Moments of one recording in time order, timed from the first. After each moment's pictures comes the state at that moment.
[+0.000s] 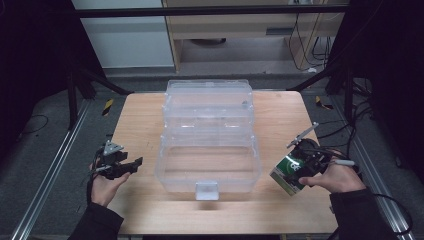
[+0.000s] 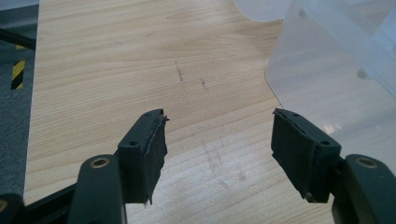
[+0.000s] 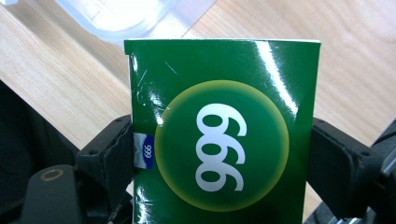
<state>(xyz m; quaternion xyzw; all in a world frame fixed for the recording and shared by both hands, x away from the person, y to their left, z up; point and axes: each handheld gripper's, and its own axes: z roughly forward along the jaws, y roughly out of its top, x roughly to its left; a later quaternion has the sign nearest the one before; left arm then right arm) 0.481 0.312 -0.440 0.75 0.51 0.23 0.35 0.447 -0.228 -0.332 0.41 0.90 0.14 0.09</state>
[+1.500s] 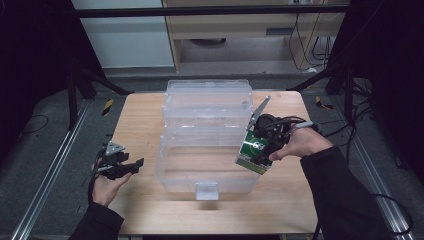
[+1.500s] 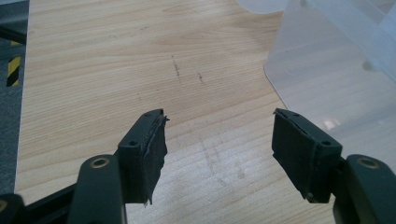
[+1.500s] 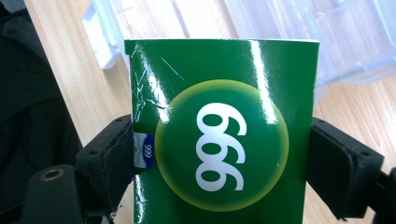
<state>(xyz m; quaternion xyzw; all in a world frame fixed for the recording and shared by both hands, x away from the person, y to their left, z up) 0.483 0.311 -0.445 0.76 0.51 0.23 0.34 0.493 -0.140 -0.285 0.19 0.96 0.17 0.08</state>
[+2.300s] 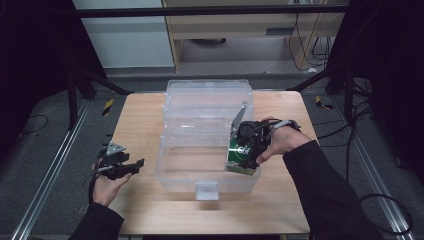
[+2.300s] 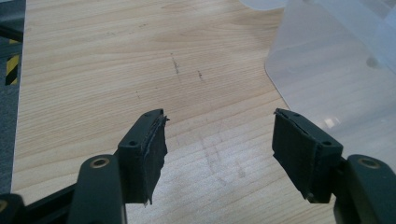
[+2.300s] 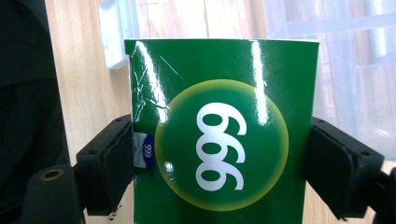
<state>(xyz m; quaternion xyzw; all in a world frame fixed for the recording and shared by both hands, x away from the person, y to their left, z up) 0.484 0.310 -0.447 0.76 0.51 0.22 0.34 0.504 -0.104 -0.309 0.07 0.98 0.15 0.07</state>
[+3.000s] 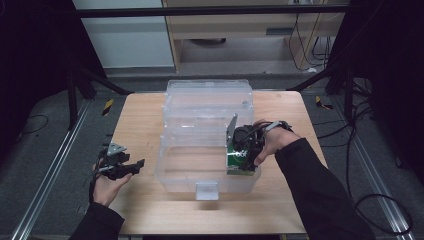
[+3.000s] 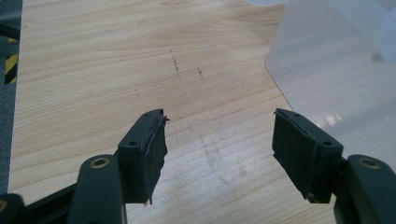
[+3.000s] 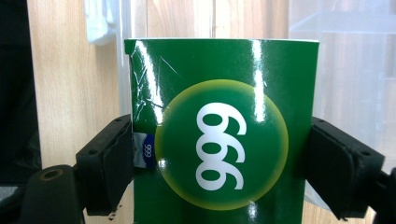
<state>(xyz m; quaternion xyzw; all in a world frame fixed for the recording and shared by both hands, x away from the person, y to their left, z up) 0.485 0.310 -0.449 0.76 0.51 0.22 0.34 0.517 -0.096 -0.337 0.01 0.99 0.12 0.07</state>
